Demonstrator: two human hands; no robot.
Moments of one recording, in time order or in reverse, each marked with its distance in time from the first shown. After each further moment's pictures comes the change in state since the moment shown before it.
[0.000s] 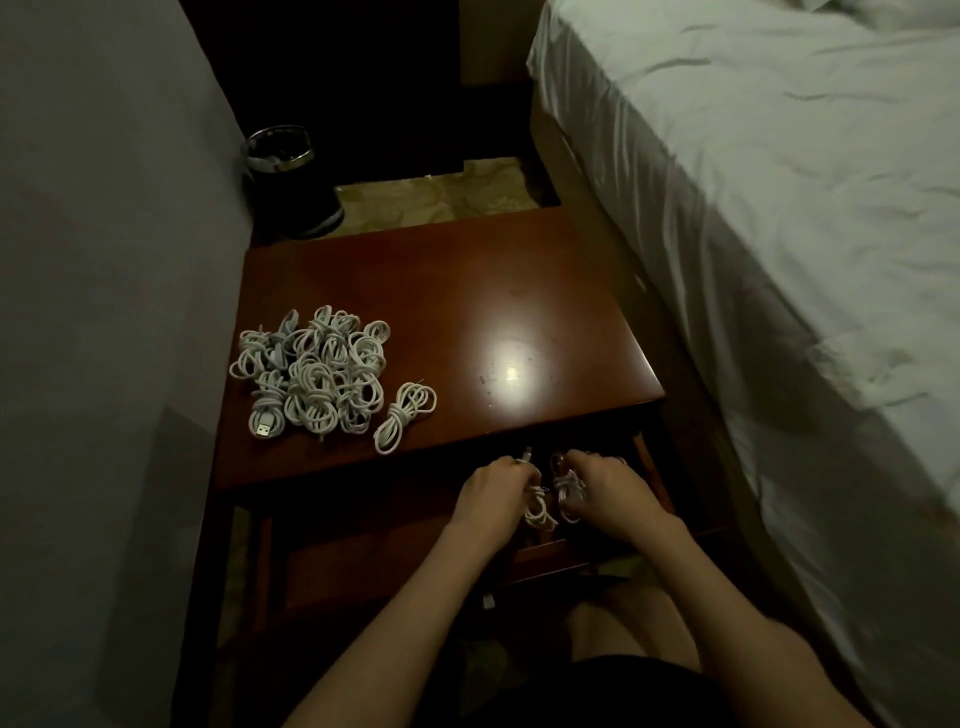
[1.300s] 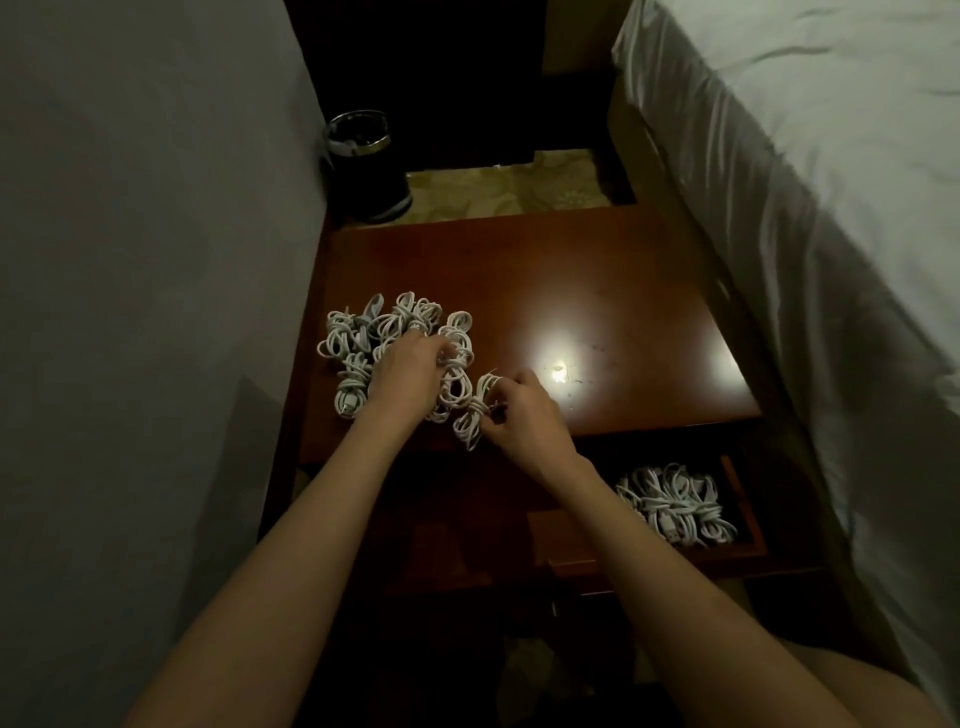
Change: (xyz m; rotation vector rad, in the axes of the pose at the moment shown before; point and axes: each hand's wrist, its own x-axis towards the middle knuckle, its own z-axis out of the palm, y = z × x) left_hand 0.012 -0.131 -0.138 0.075 0.411 -0.236; right_hand 0.068 -0.161 0.006 0.268 0.248 -0.239
